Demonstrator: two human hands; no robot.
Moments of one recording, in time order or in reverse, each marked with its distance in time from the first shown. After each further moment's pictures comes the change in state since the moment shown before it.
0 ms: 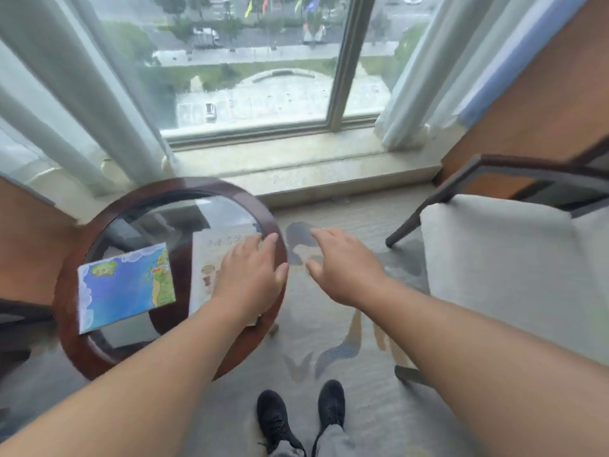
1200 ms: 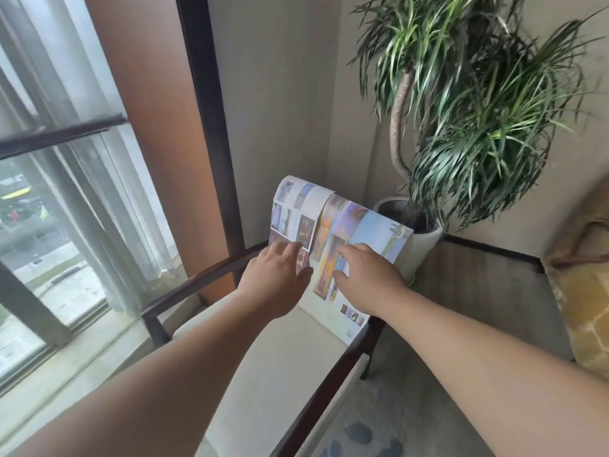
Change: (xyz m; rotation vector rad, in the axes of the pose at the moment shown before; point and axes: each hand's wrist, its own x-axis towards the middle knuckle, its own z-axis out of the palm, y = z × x) left_hand -0.103 0.686 -0.032 0.067 0.008 1.022; right_hand -0.447 0.438 -0.242 0.159 0.686 0.842
